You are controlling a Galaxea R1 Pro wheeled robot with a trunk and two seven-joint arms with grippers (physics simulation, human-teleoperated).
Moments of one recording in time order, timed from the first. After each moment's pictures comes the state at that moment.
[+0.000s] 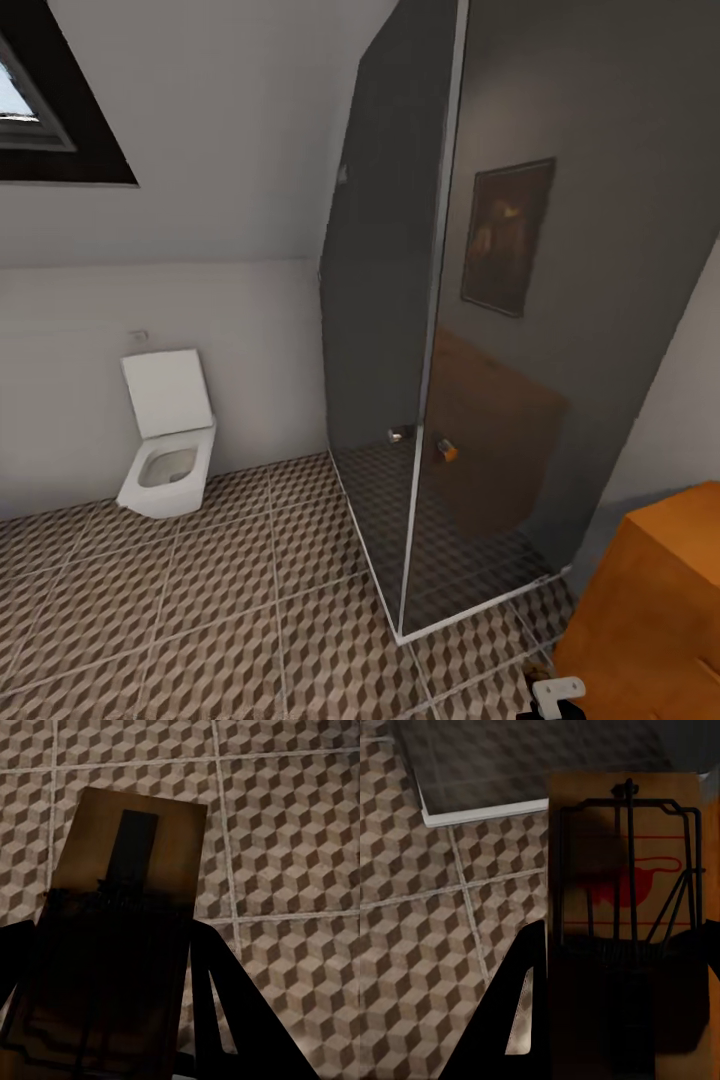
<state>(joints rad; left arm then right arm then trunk) -0.36 0.04 -0.40 0.07 0.64 -0.43 0.01 -0.48 -0.10 0.18 0.07 -0.05 -0.36 -0.06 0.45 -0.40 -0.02</state>
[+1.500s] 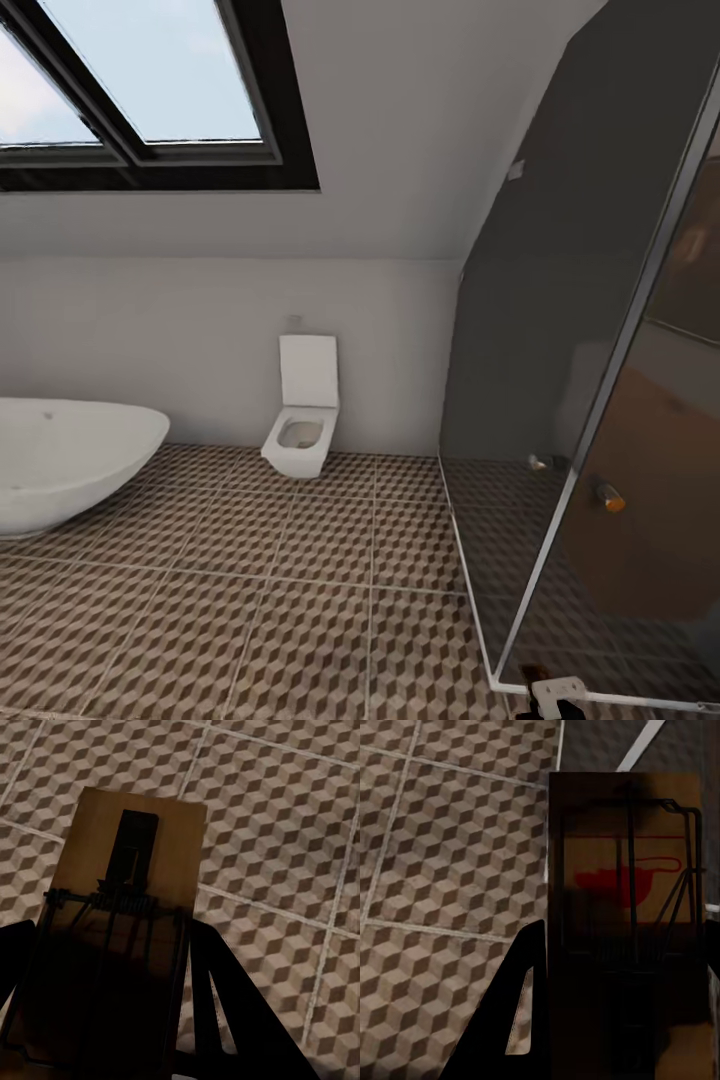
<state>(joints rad) -0.36 0.04 -0.40 0.07 0.63 -0.43 0.02 -0.48 -0.10 0.18 0.07 -0.05 -0.36 -0.05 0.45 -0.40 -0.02</state>
